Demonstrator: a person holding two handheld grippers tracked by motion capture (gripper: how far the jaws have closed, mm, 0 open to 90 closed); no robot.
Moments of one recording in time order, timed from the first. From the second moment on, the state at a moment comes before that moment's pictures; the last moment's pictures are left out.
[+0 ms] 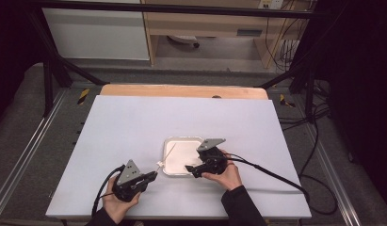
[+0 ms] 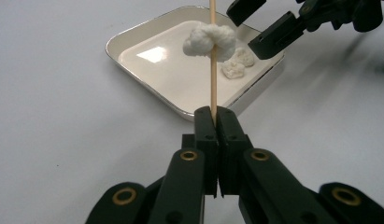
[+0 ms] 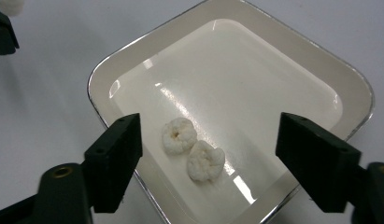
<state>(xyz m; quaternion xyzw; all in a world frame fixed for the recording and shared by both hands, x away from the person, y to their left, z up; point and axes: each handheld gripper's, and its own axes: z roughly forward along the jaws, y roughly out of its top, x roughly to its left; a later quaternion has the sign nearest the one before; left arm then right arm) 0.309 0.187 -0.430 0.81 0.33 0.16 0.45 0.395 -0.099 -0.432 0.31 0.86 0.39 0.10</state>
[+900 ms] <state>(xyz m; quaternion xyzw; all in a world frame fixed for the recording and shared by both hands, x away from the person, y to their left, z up) 0.309 0.187 -0.430 0.81 0.33 0.16 0.45 0.394 -0.103 -0.450 0.28 0.87 0.38 0.10</state>
